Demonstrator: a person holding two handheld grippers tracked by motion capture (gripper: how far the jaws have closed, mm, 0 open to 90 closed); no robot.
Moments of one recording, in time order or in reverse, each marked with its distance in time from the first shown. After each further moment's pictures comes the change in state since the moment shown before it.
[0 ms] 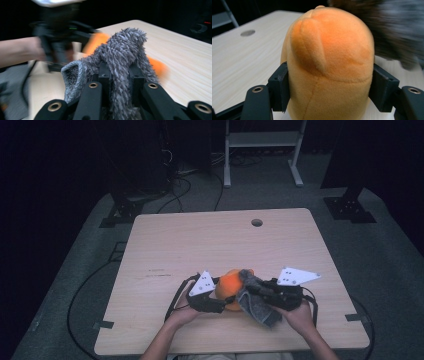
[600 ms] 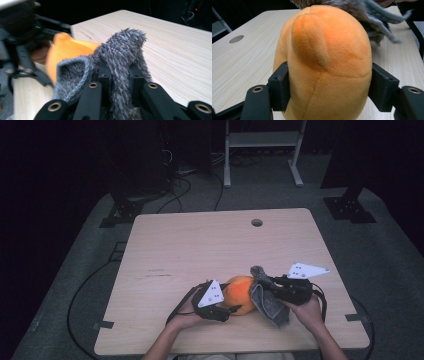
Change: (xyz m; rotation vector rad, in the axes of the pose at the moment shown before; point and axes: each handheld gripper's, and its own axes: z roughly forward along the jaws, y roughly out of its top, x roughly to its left) left arm -0.020 0.000 0.007 0.030 -0.028 0.150; right arm -0.030 -0.013 -0.017 0.035 -0.070 0.076
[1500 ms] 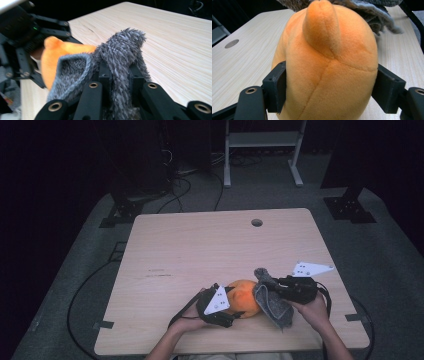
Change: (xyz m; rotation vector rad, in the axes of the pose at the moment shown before) left arm -0.012 -0.001 0.008 0.020 -0.004 0.074; right arm -0.014 -0.005 -0.007 0.045 0.038 0.033
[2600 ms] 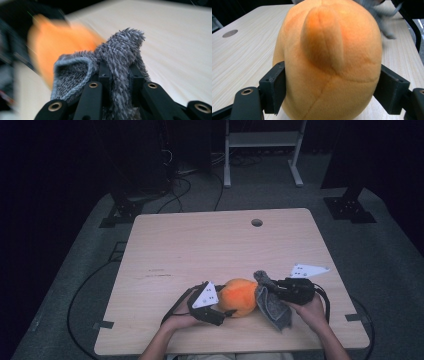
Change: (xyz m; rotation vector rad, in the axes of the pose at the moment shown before) left arm 0.020 -0.019 -0.017 -0.019 -0.035 -0.099; right arm -0.014 -0.021 0.010 0.060 -0.032 0.038
